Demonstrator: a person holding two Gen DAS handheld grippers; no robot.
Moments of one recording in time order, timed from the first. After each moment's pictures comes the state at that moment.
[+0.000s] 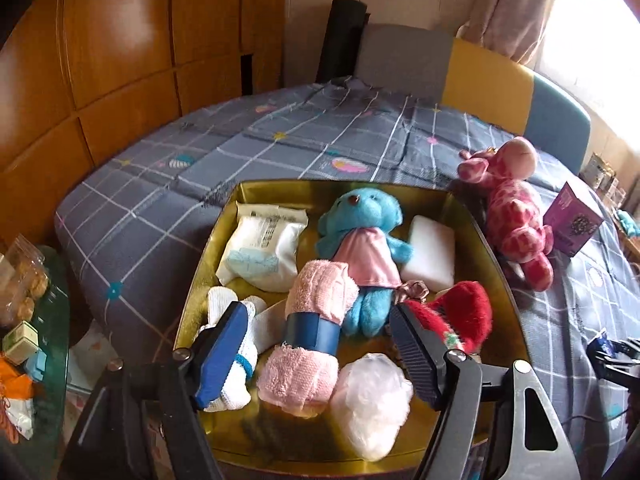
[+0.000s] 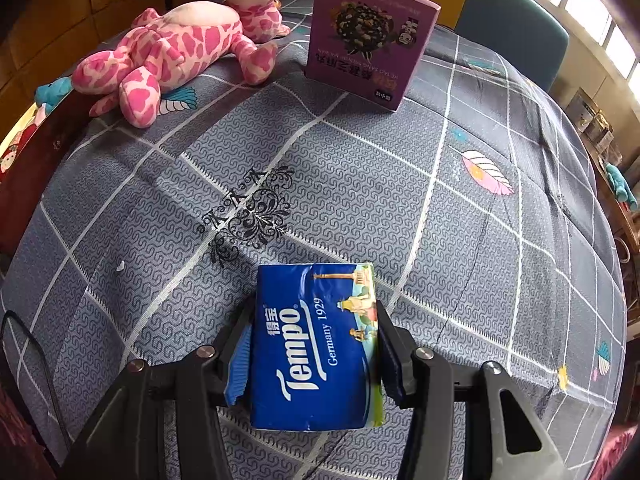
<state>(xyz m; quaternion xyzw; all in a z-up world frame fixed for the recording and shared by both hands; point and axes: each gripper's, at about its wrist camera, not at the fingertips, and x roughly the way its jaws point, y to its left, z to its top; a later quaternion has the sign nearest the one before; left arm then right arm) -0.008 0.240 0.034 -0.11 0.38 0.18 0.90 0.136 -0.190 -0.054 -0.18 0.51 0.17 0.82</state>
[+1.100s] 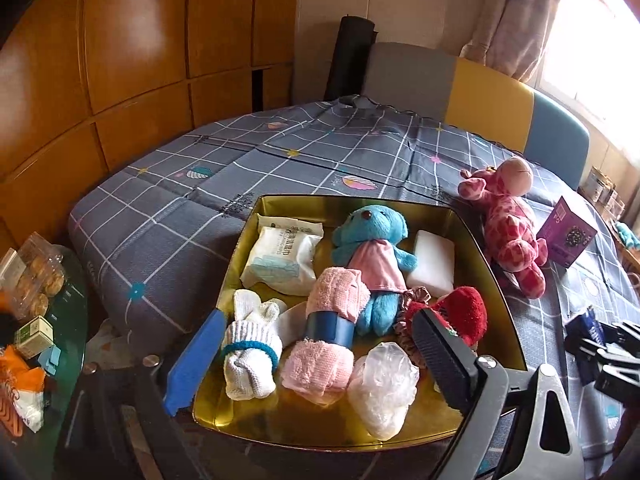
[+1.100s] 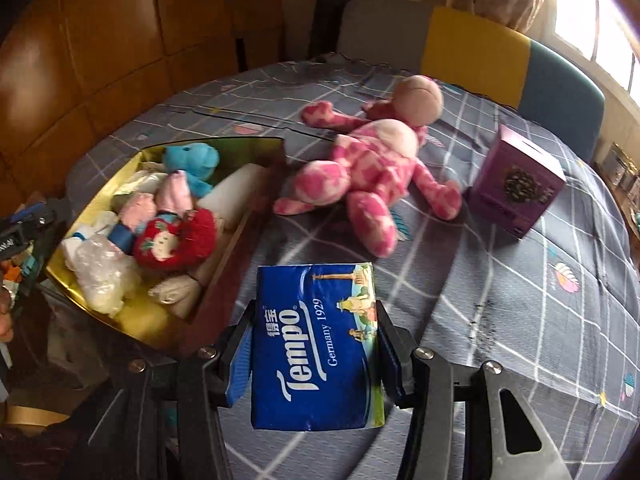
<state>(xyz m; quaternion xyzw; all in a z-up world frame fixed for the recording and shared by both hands) -0.035 0.247 0.049 -0.11 0.35 0.20 0.91 0.068 -0.012 0.025 -0.13 0.43 0.28 0.85</state>
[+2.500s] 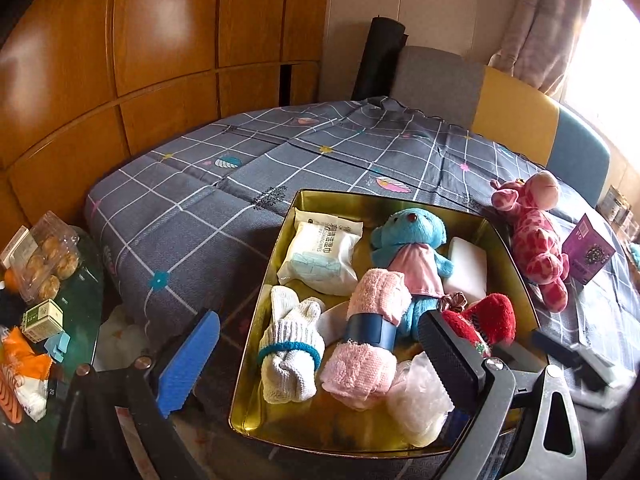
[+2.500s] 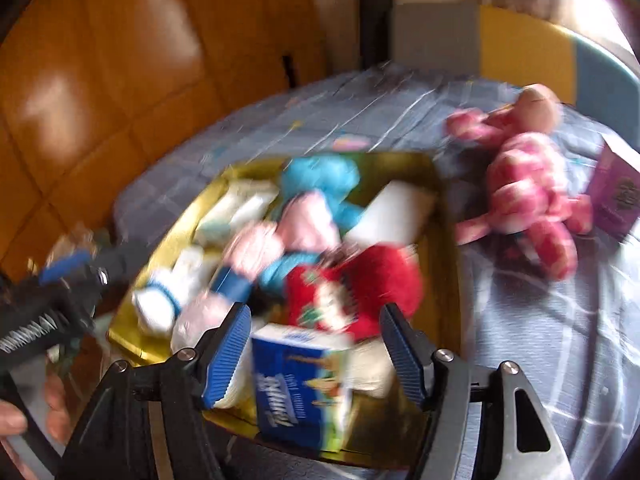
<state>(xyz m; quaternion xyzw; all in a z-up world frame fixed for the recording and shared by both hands) -0.044 0.277 0.039 -0.13 0.35 0.23 0.90 0.035 0.104 0.003 -0.04 0.41 0.32 0.86</state>
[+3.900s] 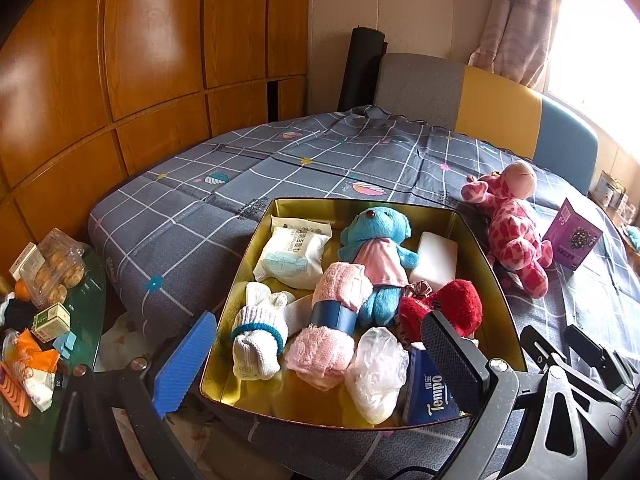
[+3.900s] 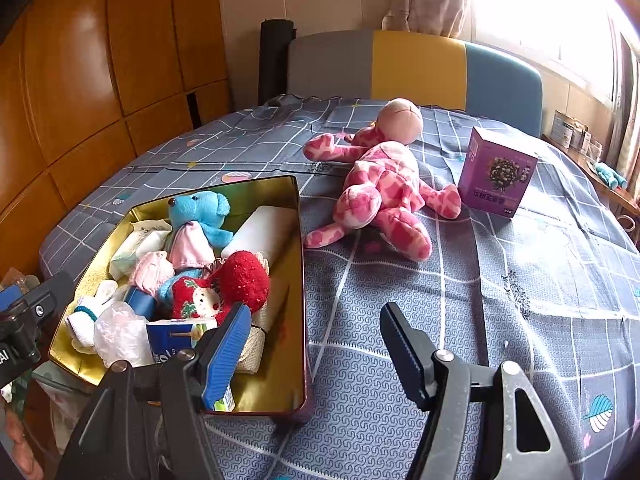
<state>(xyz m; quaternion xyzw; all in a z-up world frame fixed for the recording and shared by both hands) -0.055 0.228 0.053 -0.10 0.34 0.23 0.91 0.017 0.050 0.012 -0.04 0.37 0.17 0.91</state>
